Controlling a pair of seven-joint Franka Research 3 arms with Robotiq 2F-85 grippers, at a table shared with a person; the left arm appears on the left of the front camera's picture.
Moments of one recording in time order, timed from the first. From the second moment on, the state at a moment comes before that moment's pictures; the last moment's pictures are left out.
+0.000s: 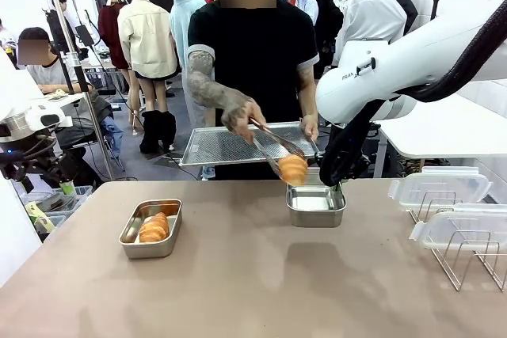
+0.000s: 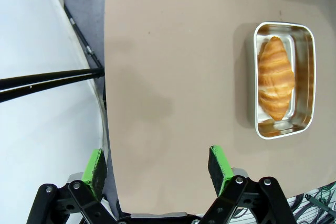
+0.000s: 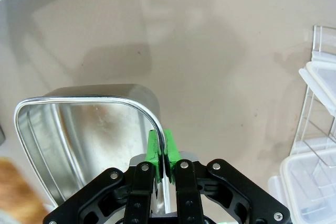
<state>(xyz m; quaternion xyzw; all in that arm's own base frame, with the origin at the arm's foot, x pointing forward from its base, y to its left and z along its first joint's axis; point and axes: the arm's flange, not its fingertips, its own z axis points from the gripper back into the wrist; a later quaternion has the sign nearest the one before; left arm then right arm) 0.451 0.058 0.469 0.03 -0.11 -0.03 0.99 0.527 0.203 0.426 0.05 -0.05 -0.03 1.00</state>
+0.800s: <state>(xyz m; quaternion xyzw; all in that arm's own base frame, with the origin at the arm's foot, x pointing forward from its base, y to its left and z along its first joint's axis) 0.451 0.058 0.469 0.03 -0.11 -0.03 0.99 0.527 0.203 0.426 0.05 -0.05 -0.03 1.00</state>
